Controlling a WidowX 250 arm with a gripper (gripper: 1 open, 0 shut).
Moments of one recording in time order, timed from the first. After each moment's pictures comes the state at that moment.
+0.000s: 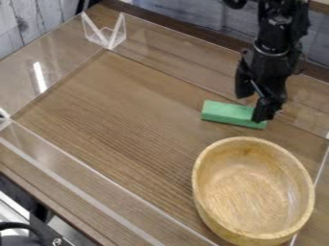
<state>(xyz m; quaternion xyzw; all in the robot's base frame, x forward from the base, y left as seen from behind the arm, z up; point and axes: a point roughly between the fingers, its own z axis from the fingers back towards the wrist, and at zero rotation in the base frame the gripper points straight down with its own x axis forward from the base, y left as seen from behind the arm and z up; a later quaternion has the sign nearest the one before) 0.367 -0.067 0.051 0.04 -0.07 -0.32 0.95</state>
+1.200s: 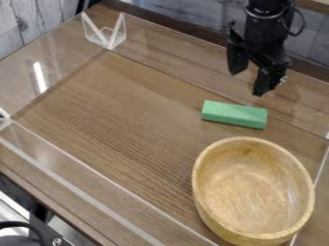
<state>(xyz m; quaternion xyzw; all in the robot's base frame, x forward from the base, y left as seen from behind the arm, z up) 0.360 -0.051 0.094 0.02 -0.09 -0.21 0.97</state>
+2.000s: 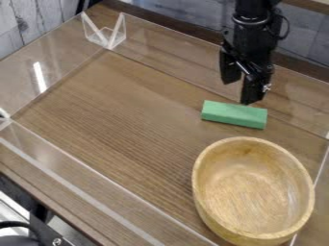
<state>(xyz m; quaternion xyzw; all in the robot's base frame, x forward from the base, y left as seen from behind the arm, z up) 0.353 -0.047 0.078 -0.02 -0.06 -0.29 0.96</state>
